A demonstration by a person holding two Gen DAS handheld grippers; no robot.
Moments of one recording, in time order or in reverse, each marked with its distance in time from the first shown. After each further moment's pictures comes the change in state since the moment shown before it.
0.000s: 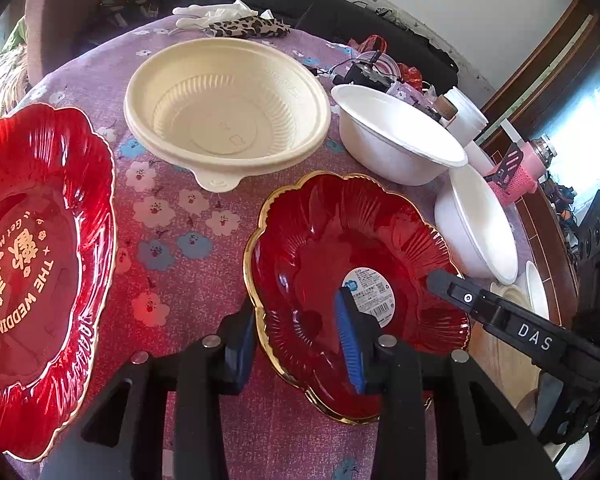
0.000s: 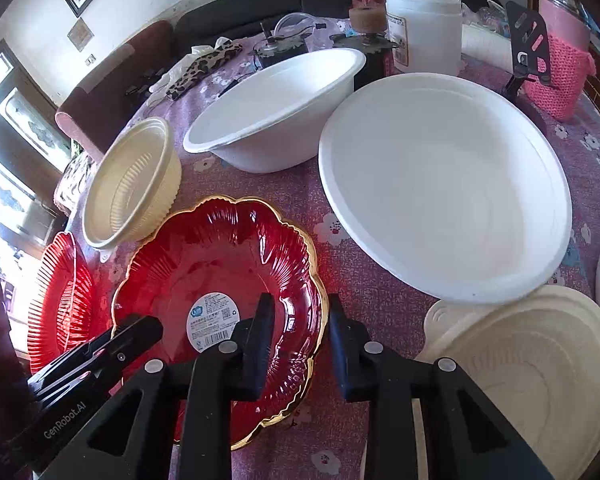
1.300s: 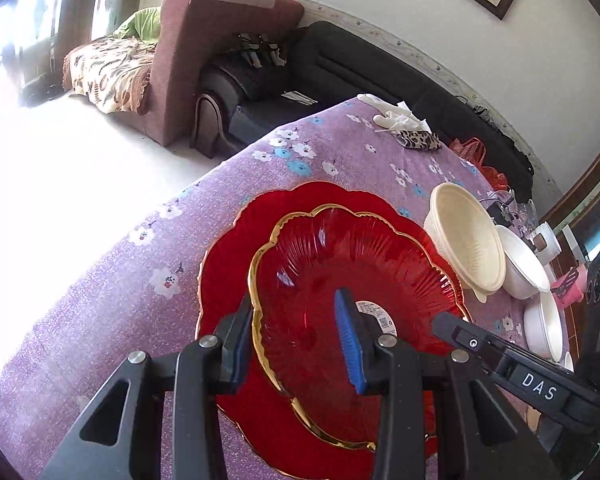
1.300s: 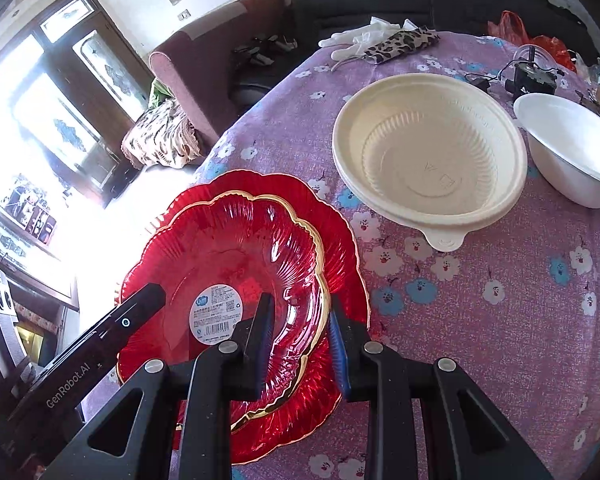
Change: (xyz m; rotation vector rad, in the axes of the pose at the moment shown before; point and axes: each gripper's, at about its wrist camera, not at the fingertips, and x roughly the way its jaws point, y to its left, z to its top) left arm -0.119 0.188 0.001 -0.246 -0.237 0.213; right arm 0.051 0.226 -0.025 -0.232 0.043 0.187
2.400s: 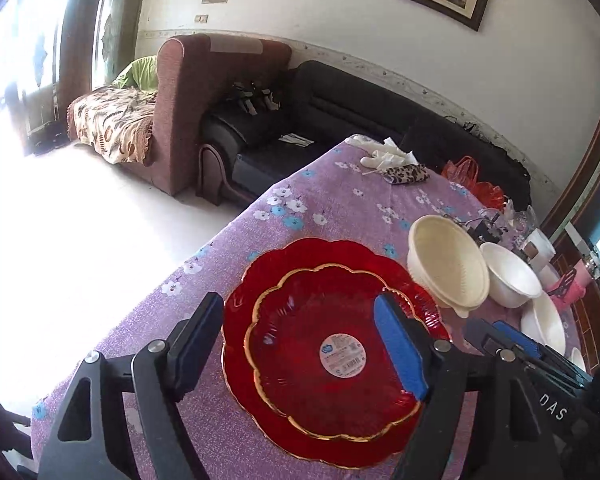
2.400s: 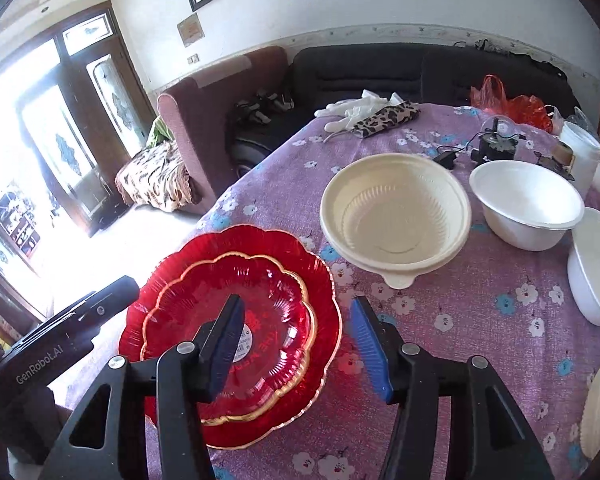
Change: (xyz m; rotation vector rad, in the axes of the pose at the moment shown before) left arm -0.060 -0.018 0.006 0.095 -0.160 0.028; right arm -0.067 0.010 -0.022 -0.064 -0.254 -0.087
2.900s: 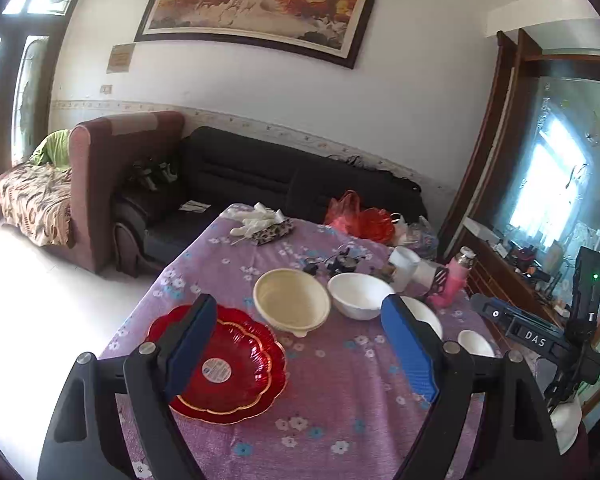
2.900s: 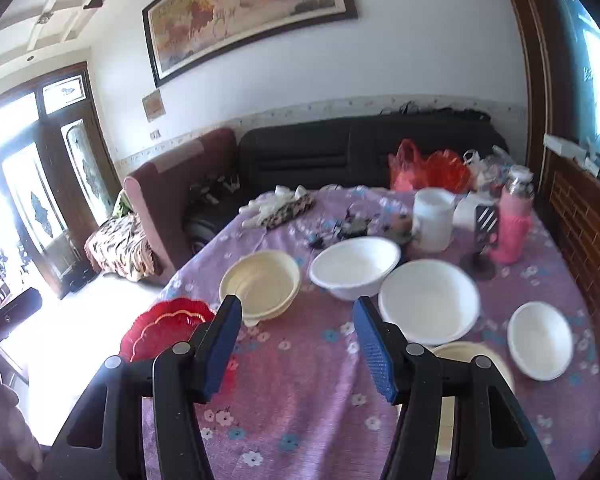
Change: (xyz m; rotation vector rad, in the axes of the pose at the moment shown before) left arm -0.170 -0.097 0.027 0.212 -0.178 -0.329; right arm -0.230 -0.092 0.002 0.050 -0.280 -0.169
